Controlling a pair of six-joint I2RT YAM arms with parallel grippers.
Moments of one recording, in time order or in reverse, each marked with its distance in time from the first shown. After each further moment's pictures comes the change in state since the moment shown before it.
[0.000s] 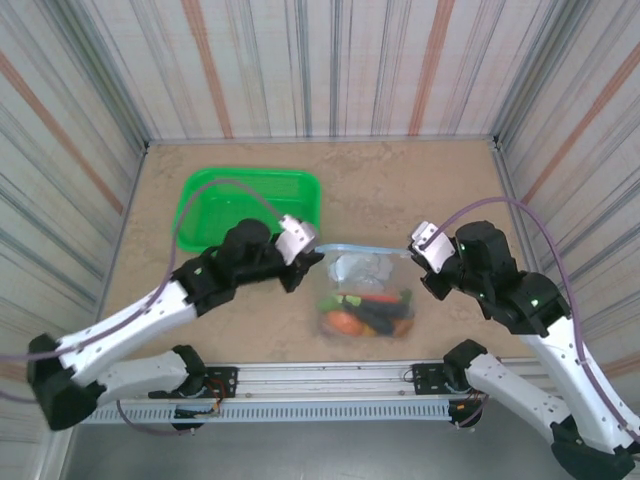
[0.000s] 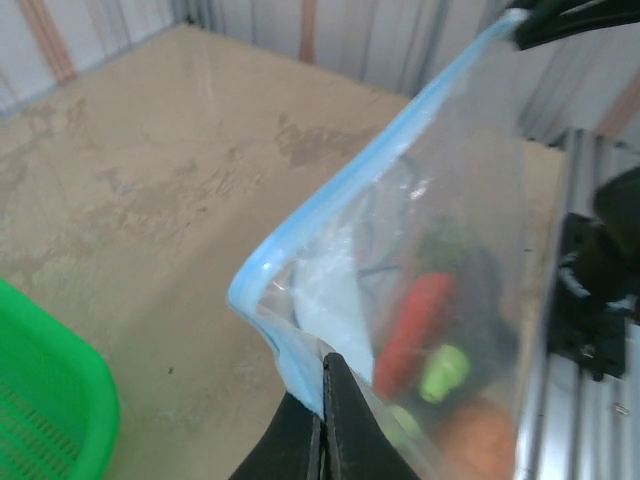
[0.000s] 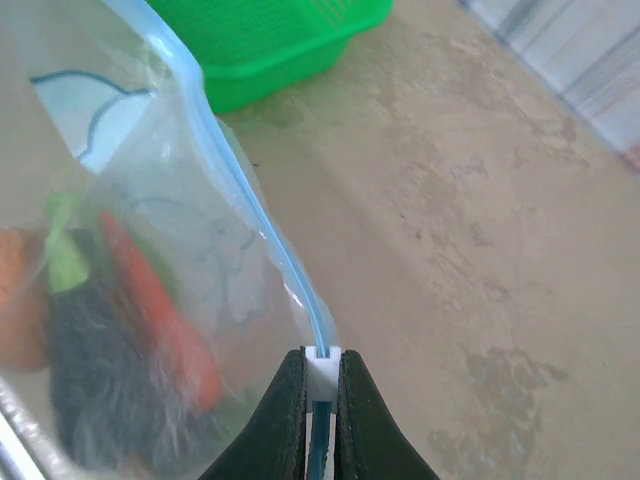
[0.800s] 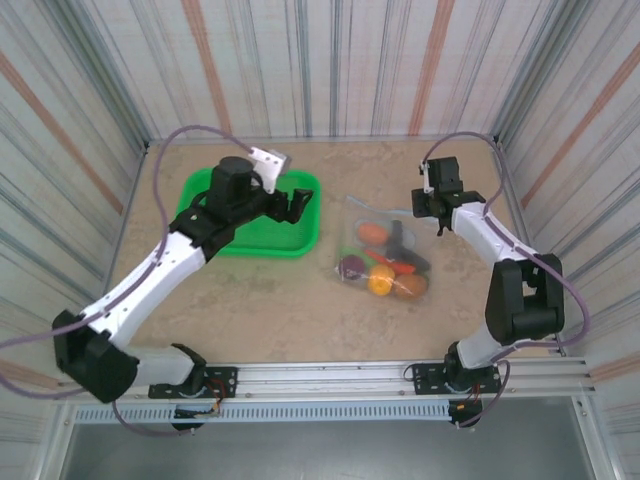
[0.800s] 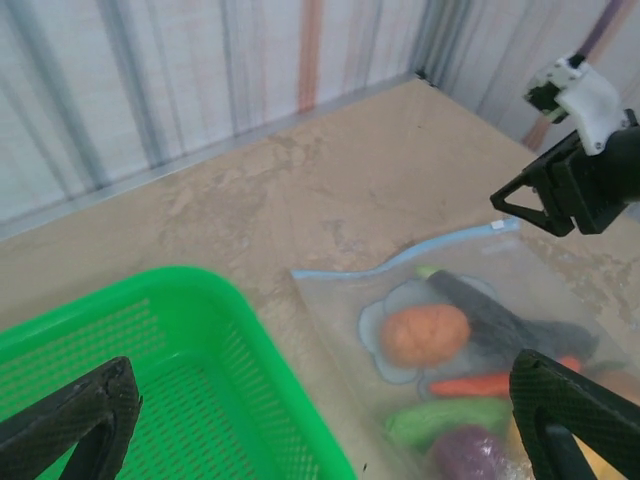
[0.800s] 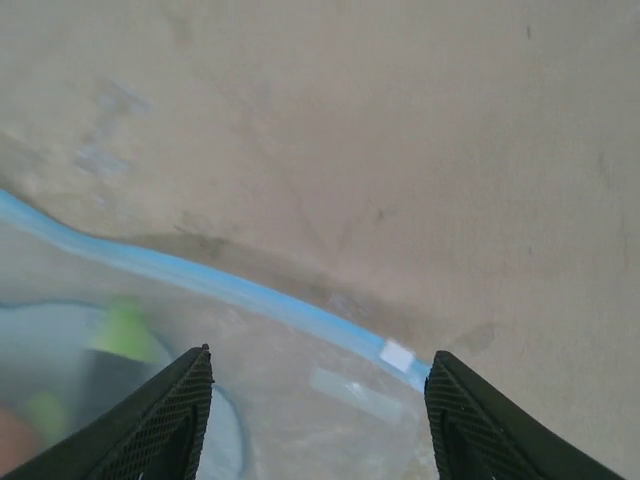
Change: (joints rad) left arm 0.303 0.101 0.212 -0.071 -0.093 -0.114; right arm -0.345 0.802 0.073 0.604 0.182 0.339
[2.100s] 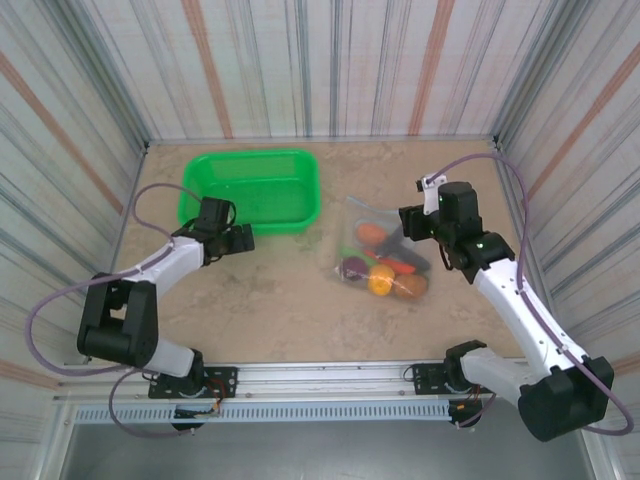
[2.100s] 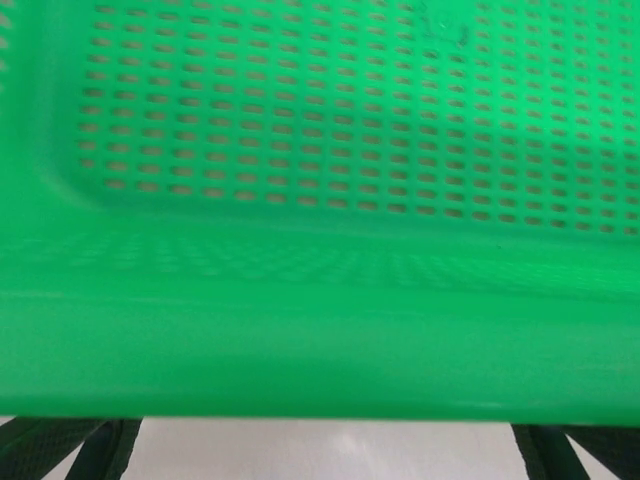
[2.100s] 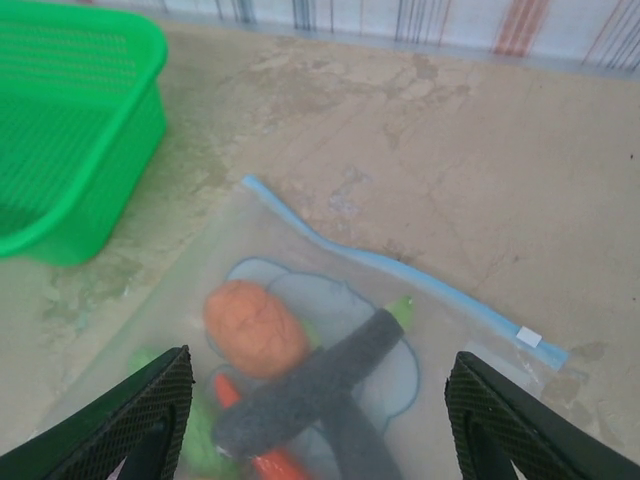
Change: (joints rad) left arm 0.387 0.260 -0.334 0.112 -0.139 -0.224; right arm 0.101 -0.487 -0.200 -0.068 -0.169 0.050
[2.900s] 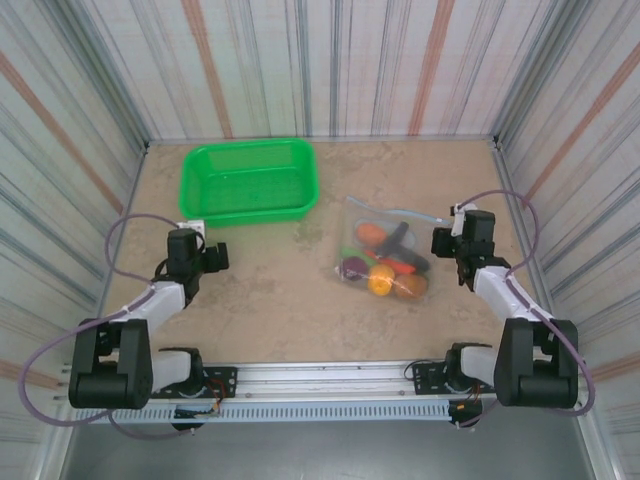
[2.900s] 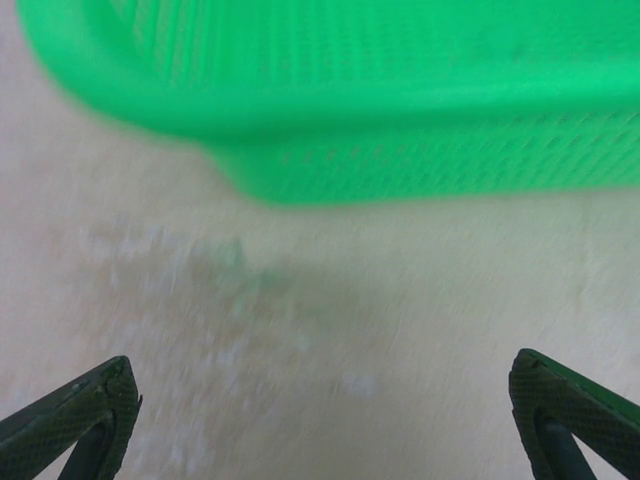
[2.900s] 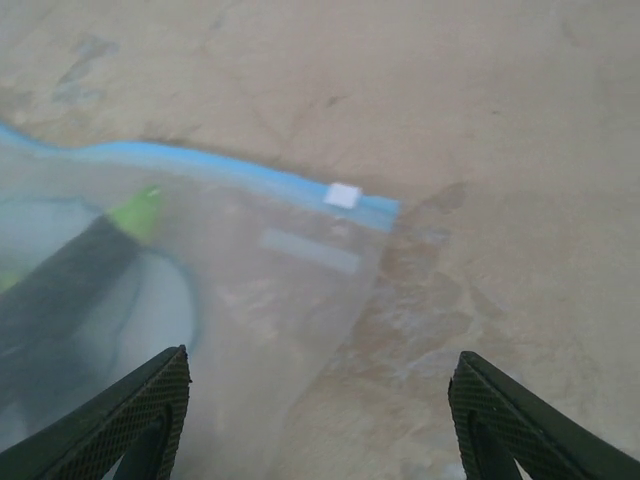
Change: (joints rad) left arm 0.108 -0.245 -0.440 0.540 -0.038 0.309; right arm -0.387 0.177 -0.429 0.553 -0.050 0.009
